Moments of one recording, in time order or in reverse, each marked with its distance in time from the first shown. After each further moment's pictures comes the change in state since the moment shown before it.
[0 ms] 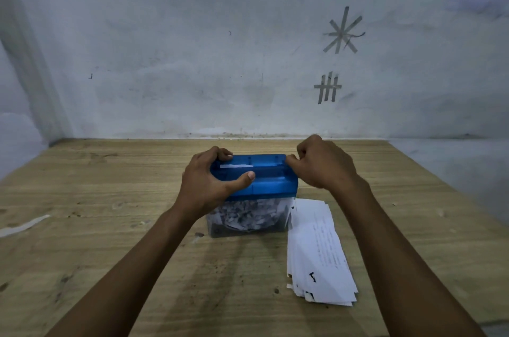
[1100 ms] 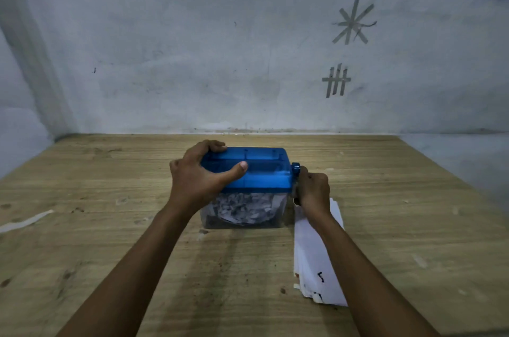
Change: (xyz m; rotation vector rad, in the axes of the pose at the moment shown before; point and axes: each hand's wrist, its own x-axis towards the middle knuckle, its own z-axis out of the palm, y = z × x) left_hand 0.010 -0.032 -0.010 0.003 0.121 0.022; right_hand 0.012 0.026 0.136 0.997 0.135 0.419
